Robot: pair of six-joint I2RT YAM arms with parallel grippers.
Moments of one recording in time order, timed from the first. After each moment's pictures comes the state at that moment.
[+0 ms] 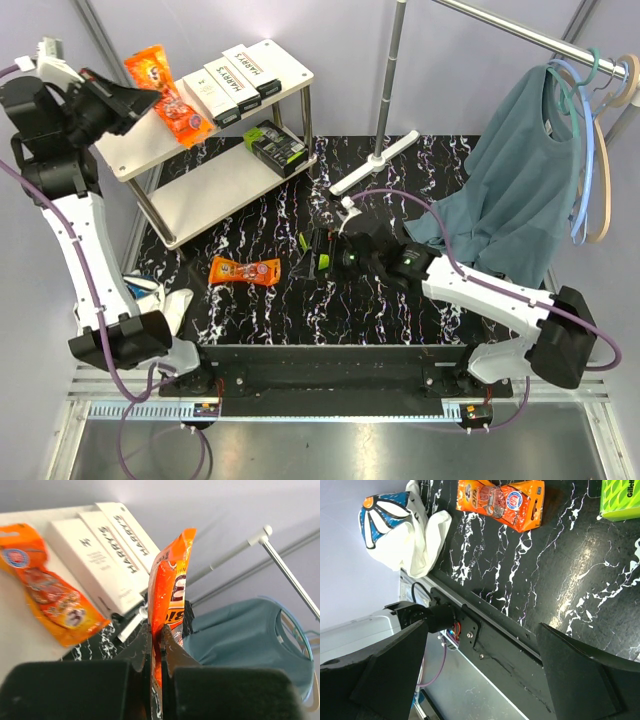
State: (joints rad) left arm 0.37 1.43 1.93 -0.54 0.77 -0.71; right arm 0.95 1.34 1.05 -0.28 -0.12 0.95
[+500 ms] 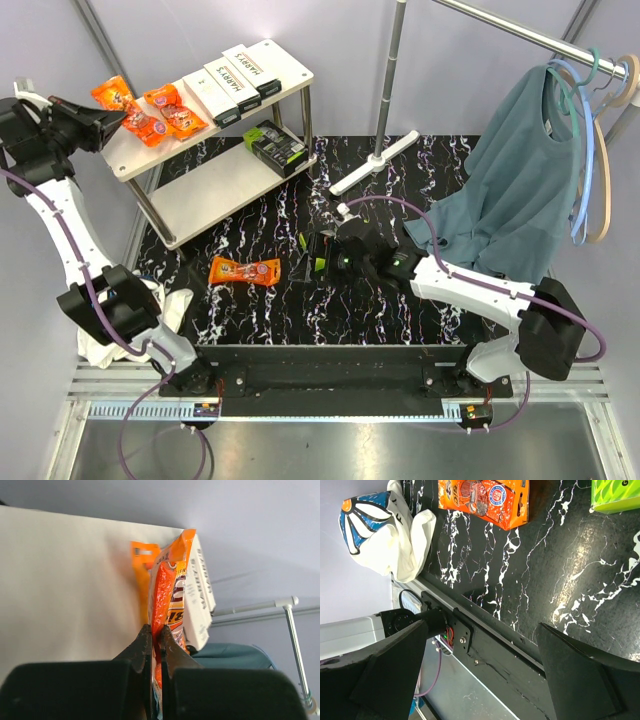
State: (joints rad) left arm 0.60 1.62 1.84 -0.43 0.85 -0.89; right arm 0.95 1.41 1.01 -0.22 -0.13 0.99
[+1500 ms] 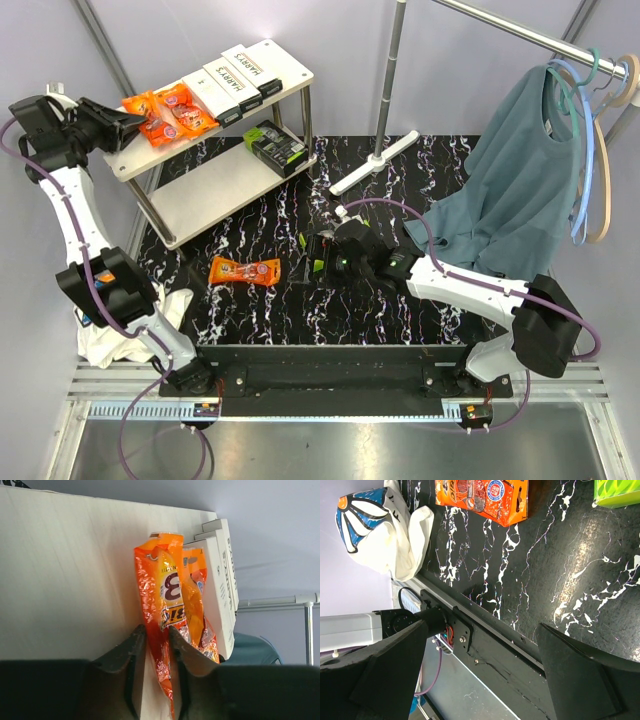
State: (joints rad) left arm 0.54 1.74 1.88 -0.50 0.85 -0.84; right arm 0.95 1.44 0.99 -0.18 -0.14 1.00
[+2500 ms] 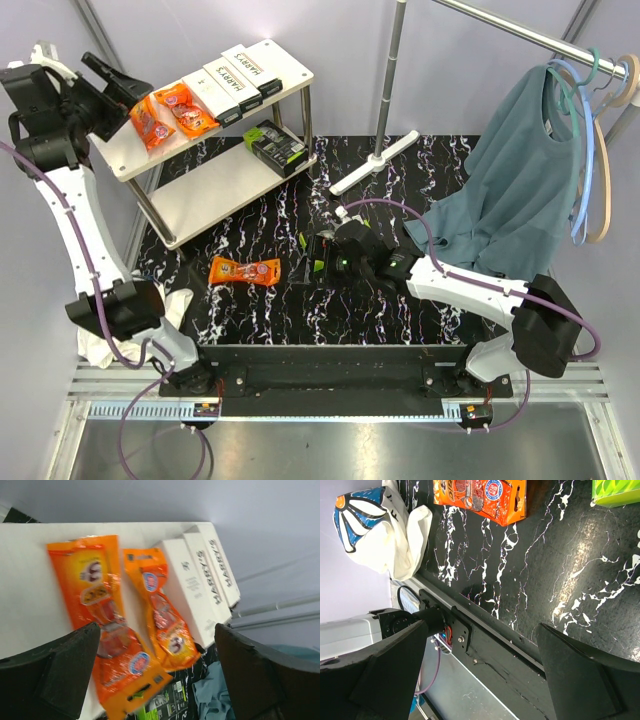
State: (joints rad) left arm 0.45 1.67 2.14 -0.77 0.57 -0.64; right arm 0.95 1.44 0.99 -0.18 -0.14 1.00
